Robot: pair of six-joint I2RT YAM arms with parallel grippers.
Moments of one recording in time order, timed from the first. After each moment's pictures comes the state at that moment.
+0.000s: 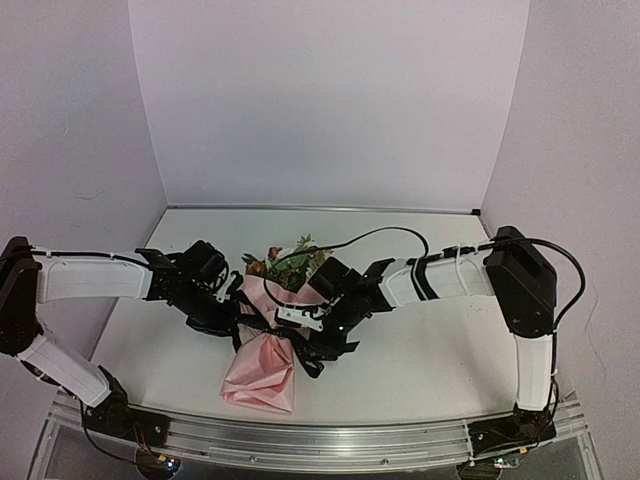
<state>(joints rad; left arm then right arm) -0.71 1.43 0.83 -0.54 0.18 -0.44 0.99 2.06 1.39 -0.45 -0.25 -0.38</state>
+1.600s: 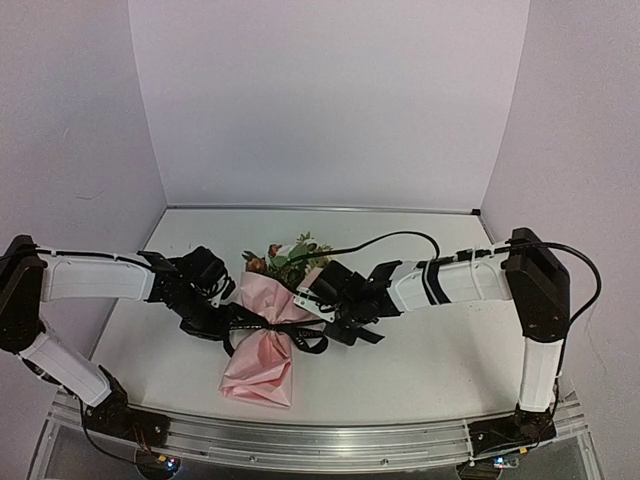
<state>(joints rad) -0.70 1.45 0.80 -0.58 0.10 -0.47 1.04 1.98 1.34 -0.48 0.32 -0.25</state>
